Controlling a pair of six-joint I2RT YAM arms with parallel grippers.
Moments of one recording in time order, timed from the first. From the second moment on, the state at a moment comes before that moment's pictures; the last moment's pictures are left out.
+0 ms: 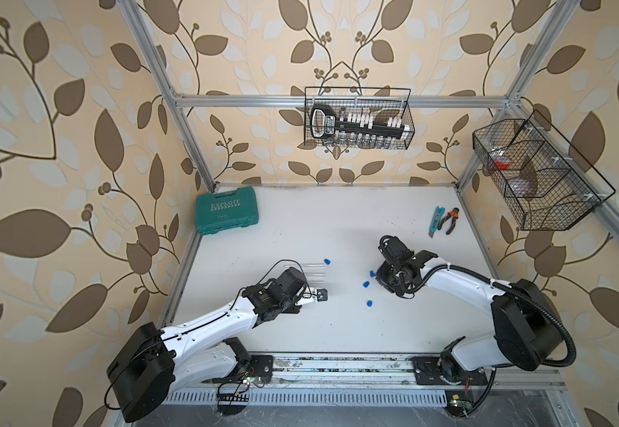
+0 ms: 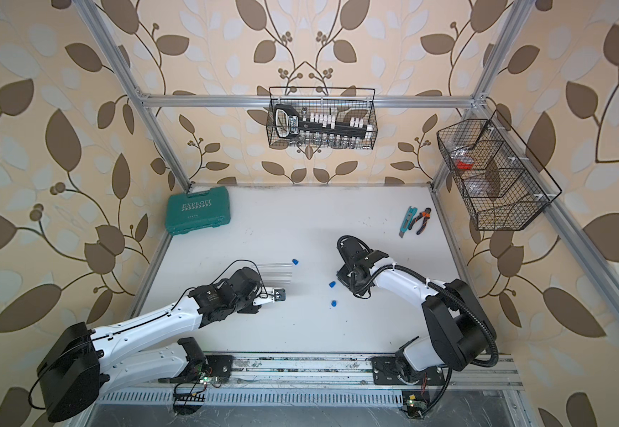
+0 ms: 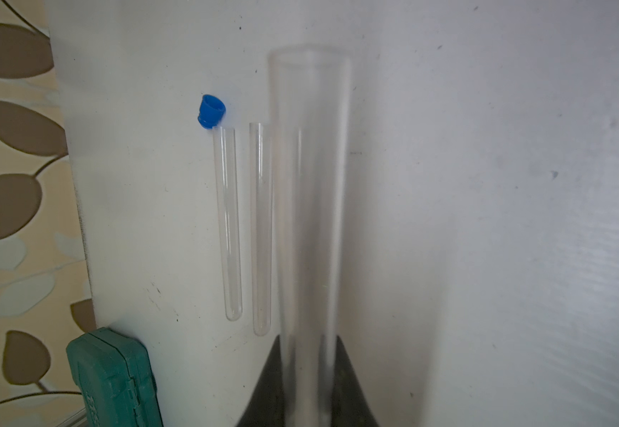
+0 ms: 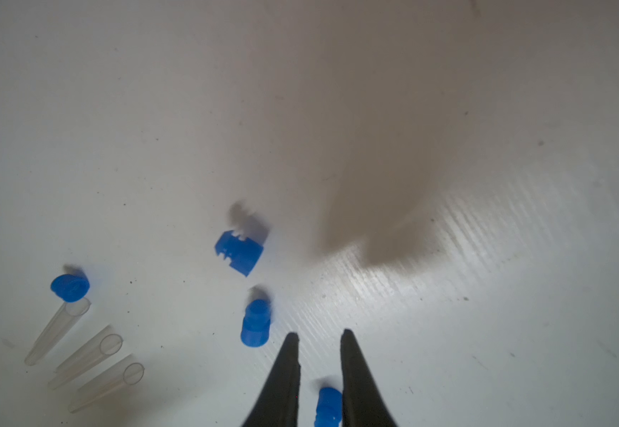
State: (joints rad) left arm -0.77 1.07 0.53 -0.41 -0.22 0.85; right arm 0.52 1.47 0.84 -0.63 0.05 1.27
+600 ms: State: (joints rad) left arm -0.77 1.07 0.53 -0.41 -0.22 0.84; right arm 0.49 1.64 1.19 -0.70 0.09 0.44
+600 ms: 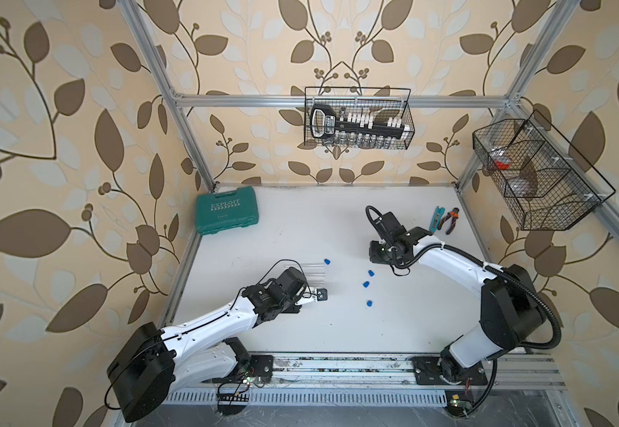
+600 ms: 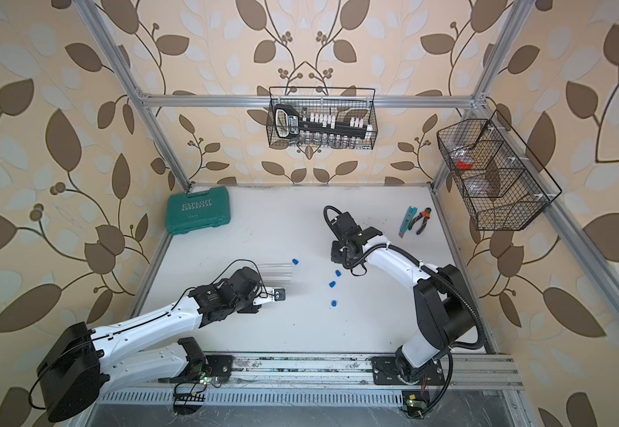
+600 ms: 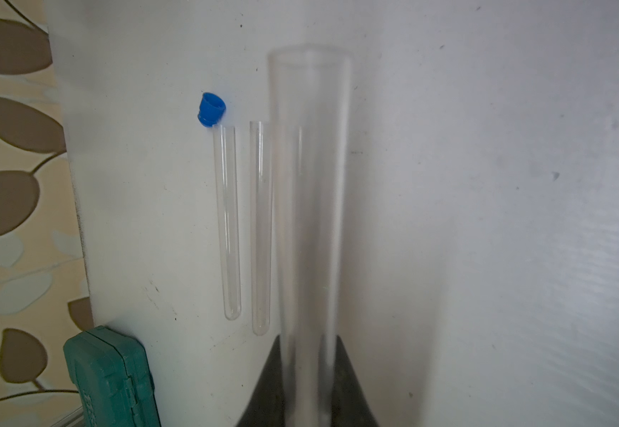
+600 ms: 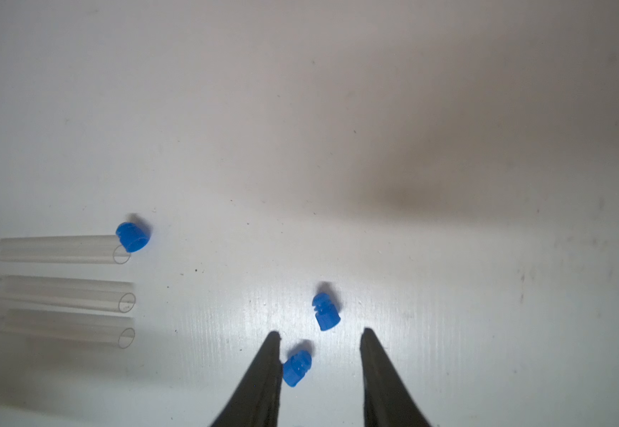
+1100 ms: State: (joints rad) left arm -0.77 1.07 0.53 -0.41 -0.22 0.84; right arm 0.46 1.73 1.19 -0.77 -0.04 -0.02
